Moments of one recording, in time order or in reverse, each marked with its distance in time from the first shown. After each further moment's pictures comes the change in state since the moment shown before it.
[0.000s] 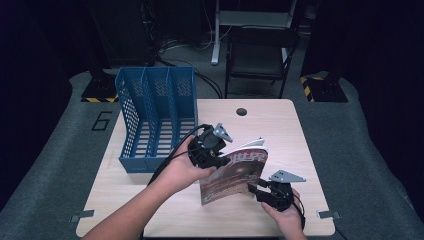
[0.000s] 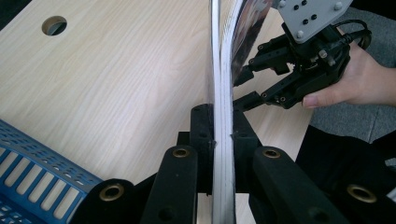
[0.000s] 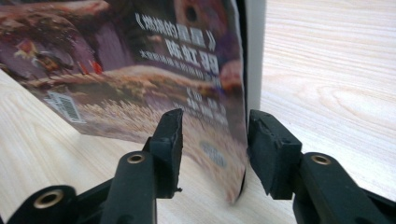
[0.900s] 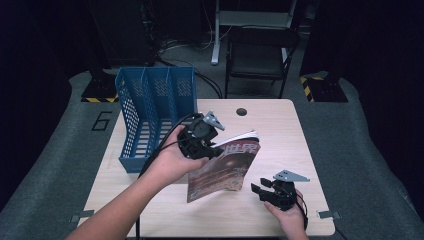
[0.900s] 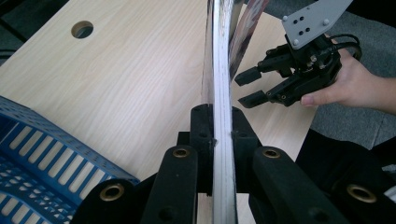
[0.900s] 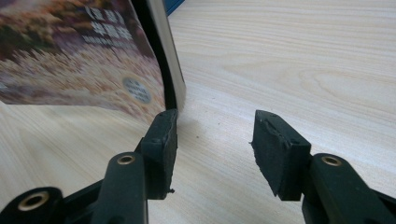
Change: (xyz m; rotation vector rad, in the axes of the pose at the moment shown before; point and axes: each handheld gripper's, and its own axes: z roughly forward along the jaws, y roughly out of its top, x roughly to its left) left arm 0.008 0.008 -0.040 -0.012 0.049 -0.027; right arm -0.012 -0.005 -0.001 0.011 -0.024 0.057
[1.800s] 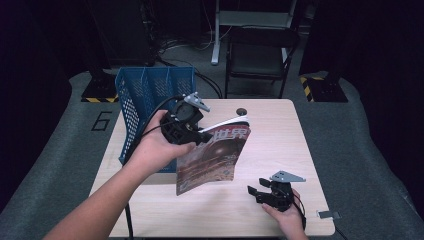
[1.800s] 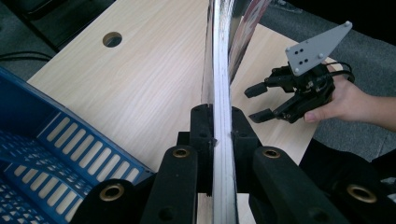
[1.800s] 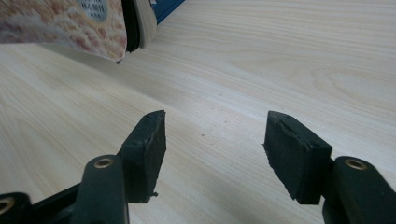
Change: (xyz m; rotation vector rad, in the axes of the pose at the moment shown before) left arm 0.018 0.009 -0.045 -0.039 0.039 -0.033; right arm 0.003 -0.004 0.010 0.011 0.017 -0.054
